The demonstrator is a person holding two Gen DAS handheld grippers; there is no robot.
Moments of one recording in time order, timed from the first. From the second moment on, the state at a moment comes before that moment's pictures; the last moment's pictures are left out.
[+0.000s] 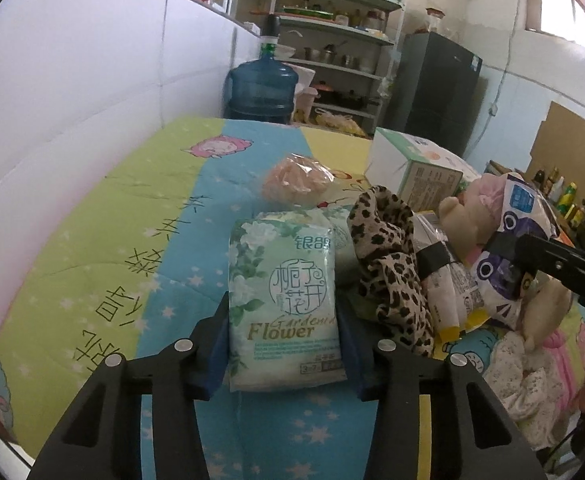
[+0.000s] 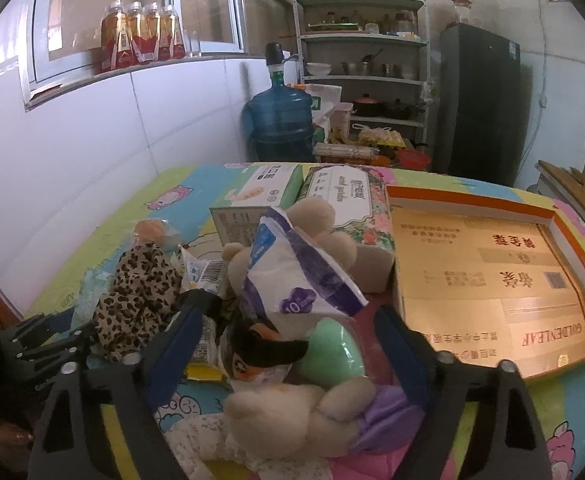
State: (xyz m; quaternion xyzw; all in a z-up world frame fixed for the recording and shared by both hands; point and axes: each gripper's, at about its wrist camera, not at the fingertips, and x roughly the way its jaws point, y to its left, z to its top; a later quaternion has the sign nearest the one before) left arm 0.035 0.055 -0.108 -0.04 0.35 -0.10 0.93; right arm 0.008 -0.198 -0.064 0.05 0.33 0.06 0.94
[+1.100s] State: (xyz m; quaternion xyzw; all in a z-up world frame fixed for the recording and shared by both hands) left arm 0.007 0.009 -0.030 -0.02 0.29 -0.15 0.95; right arm -0.035 -0.257 -0.015 0.13 0.23 0.07 0.96
